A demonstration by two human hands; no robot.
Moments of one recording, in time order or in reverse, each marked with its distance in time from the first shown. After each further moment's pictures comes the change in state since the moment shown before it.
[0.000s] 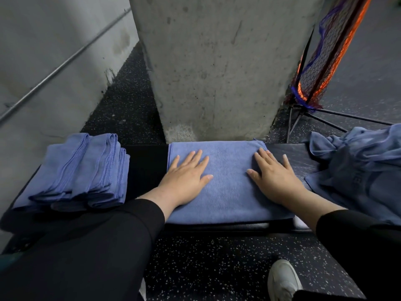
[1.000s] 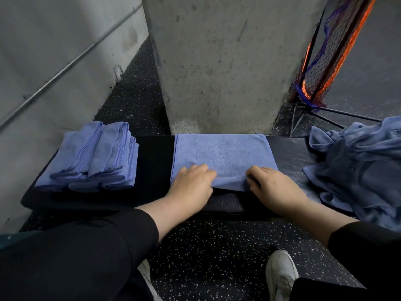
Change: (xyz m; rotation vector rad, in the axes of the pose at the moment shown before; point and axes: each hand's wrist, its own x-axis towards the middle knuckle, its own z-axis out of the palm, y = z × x) left_hand -0.069 0.043 -0.004 -0.031 0.203 0.069; right_hand -0.064 -0.022 -0.008 0.110 0.199 -0.359
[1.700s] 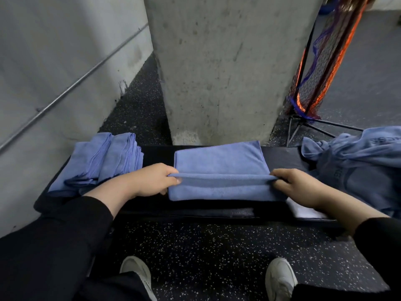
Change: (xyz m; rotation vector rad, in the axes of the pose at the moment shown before) left_hand -0.026 -0.071 -0.078 -0.484 -0.338 -0.253; right_hand -0.011 0.034 -0.067 0.343 -0.258 0.261
